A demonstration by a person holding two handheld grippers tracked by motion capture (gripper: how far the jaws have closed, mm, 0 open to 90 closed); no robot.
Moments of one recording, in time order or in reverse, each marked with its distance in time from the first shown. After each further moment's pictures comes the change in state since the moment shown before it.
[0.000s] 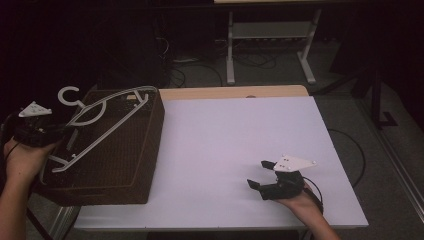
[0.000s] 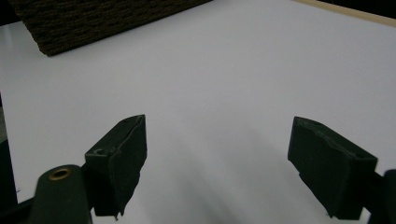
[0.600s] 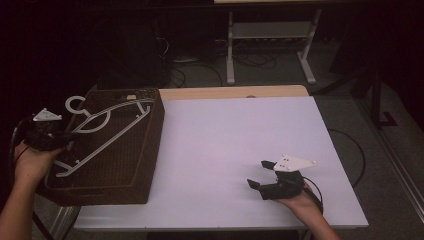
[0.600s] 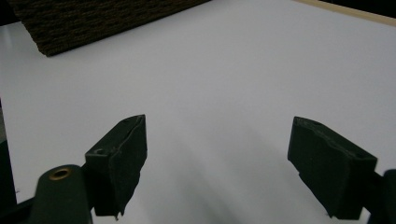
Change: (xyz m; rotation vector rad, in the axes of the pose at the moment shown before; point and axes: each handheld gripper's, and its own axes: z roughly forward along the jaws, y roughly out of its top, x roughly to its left) left arm -0.004 -0.012 0.024 0.081 -0.007 0.010; right arm 0.000 0.000 0.000 0.001 -0.001 0.002
